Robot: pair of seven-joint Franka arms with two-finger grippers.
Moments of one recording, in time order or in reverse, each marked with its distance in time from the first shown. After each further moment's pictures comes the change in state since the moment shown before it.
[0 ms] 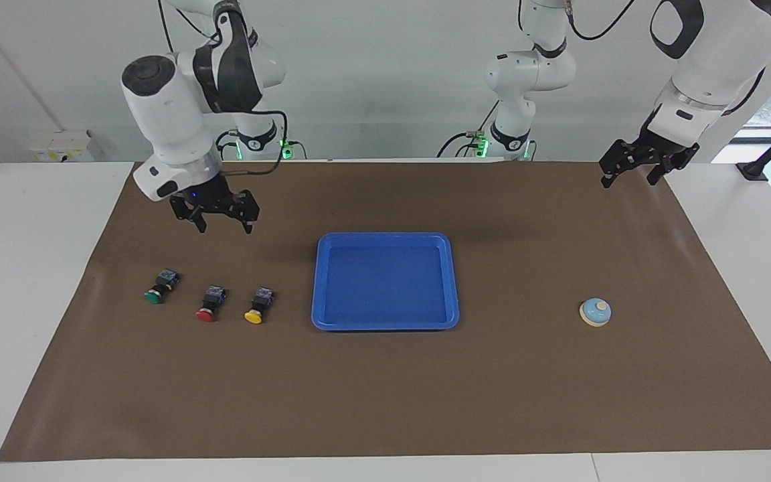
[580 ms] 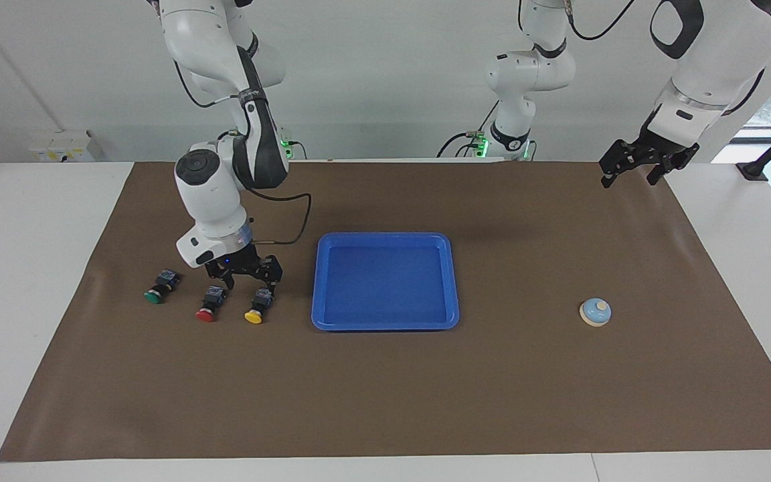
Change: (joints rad) left arm 0.000 0.000 0.000 0.000 0.000 0.000 0.000; right arm 0.014 0.203 0.000 -0.085 0.000 0.363 0.040
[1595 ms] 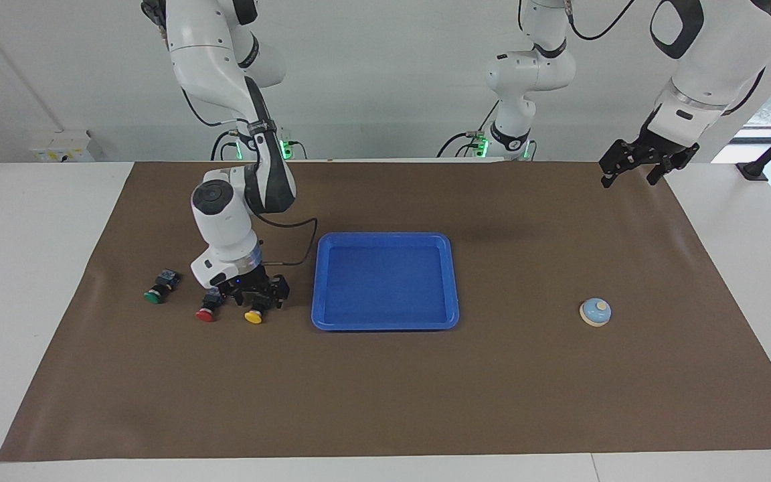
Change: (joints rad) left arm 0.000 0.000 0.000 0.000 0.000 0.000 0.000; right arm 0.027 0.104 -0.001 -0.002 0.000 0.102 0.010
